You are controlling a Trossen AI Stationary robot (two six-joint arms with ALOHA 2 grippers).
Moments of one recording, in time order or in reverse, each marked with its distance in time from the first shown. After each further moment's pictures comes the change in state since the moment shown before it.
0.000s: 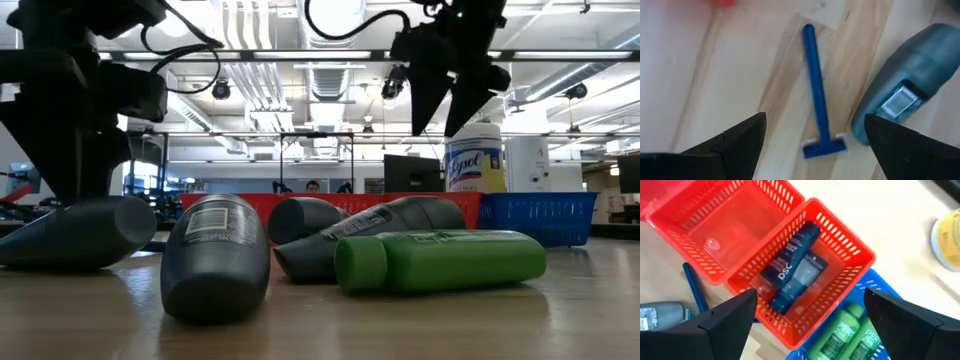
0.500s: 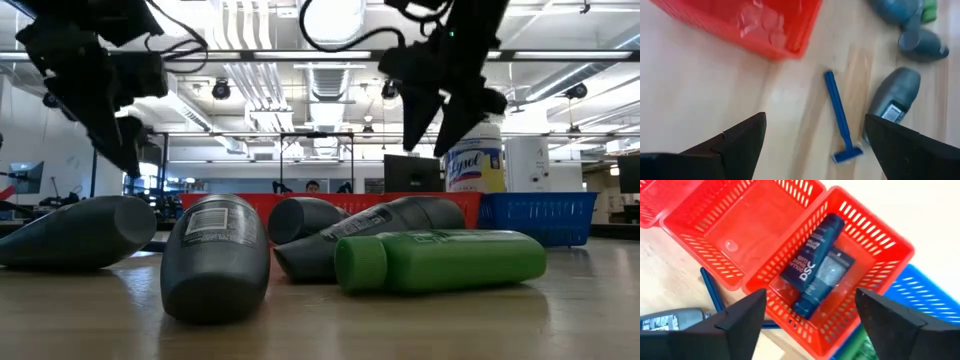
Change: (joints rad) left arm 0.355 -0.384 -0.129 -0.015 0.186 0.331; right arm -0.010 0.030 -0.063 0.151 -0.070 0.041
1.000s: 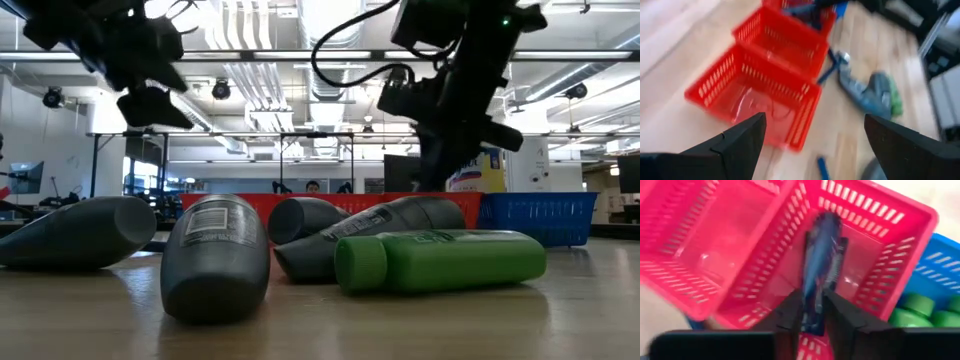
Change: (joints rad) left arm 0.095 -0.140 0.000 0.237 -0.071 -0.023; right arm -0.005 0.018 -0.180 0.209 0.028 0.217
